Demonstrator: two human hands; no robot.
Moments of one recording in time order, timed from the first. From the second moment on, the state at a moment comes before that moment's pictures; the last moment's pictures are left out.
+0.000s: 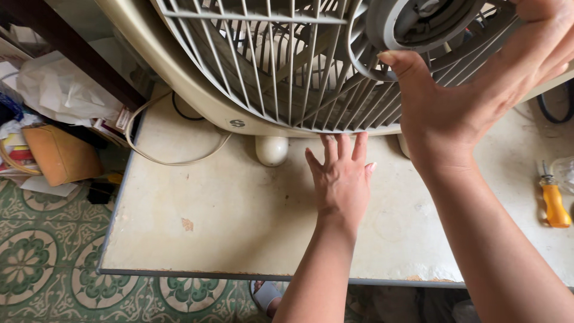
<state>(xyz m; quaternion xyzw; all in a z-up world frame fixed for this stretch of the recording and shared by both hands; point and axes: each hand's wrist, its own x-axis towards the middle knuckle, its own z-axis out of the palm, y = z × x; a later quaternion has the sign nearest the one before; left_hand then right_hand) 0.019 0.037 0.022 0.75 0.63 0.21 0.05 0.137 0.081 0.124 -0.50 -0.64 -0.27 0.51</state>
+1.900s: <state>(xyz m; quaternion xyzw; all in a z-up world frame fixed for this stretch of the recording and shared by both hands) 0.021 0.035 0.023 0.74 0.65 0.17 0.05 0.092 0.078 0.092 -0.54 -0.56 -0.18 0.60</state>
